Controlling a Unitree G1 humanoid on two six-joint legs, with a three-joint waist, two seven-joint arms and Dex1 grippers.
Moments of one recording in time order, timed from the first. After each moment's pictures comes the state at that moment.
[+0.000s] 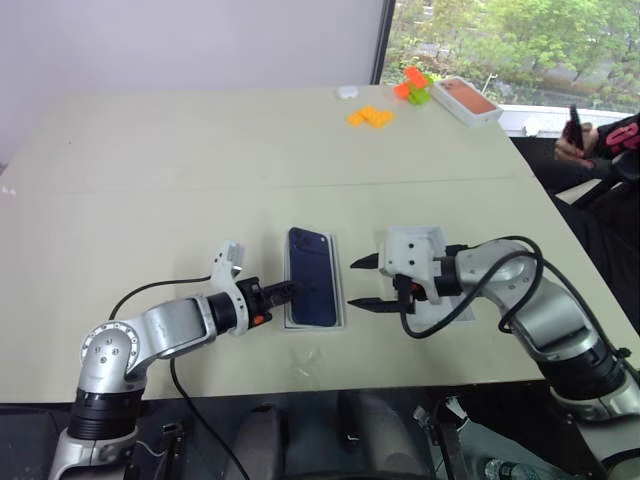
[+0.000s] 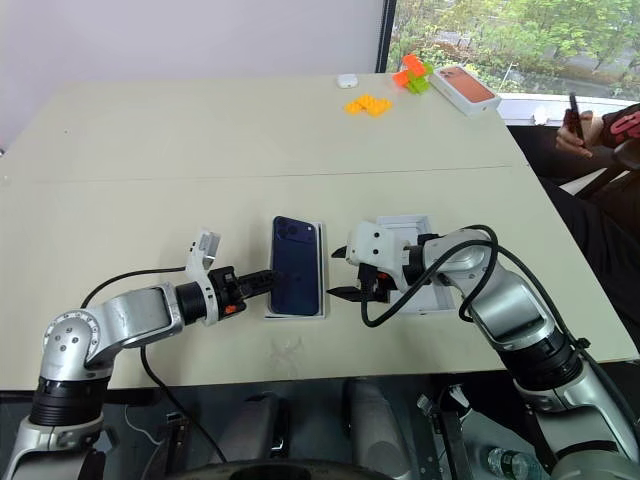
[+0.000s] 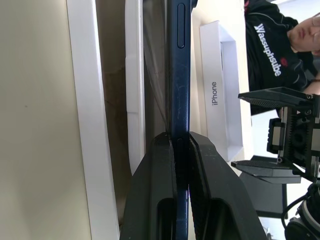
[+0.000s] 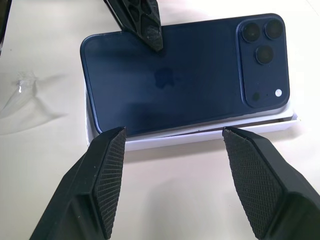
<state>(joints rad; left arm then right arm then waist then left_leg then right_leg) -0.20 0.49 0.10 -0.27 -1.95 1.06 0.53 -0.46 -0.73 0.27 -0.36 0.21 0.56 1.07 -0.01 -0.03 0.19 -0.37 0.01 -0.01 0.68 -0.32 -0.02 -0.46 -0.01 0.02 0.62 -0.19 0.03</state>
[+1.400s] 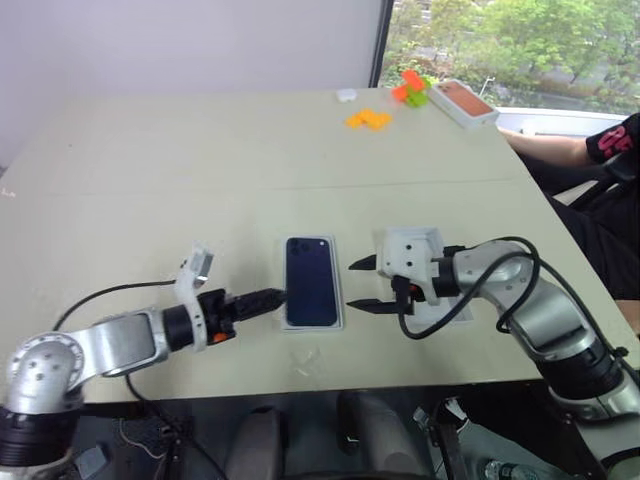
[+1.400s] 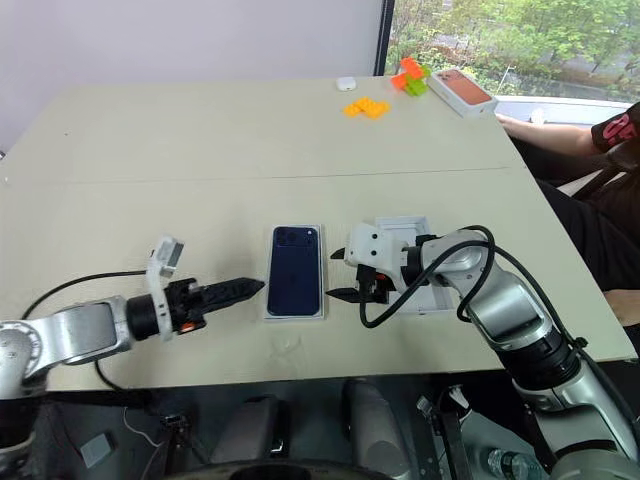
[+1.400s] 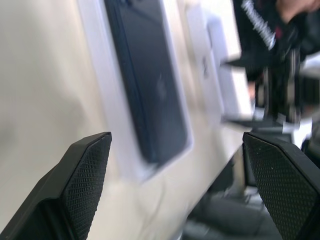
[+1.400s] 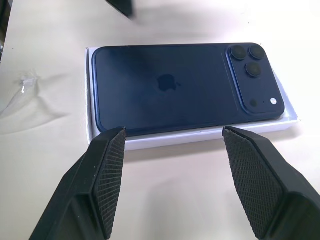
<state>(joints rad) -0.03 0.86 0.21 -0.37 -1.96 1.11 0.15 -0.47 -0.73 0.28 -0.35 0.21 0.56 1.07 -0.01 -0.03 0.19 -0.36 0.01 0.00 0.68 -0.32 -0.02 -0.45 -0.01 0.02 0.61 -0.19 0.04</state>
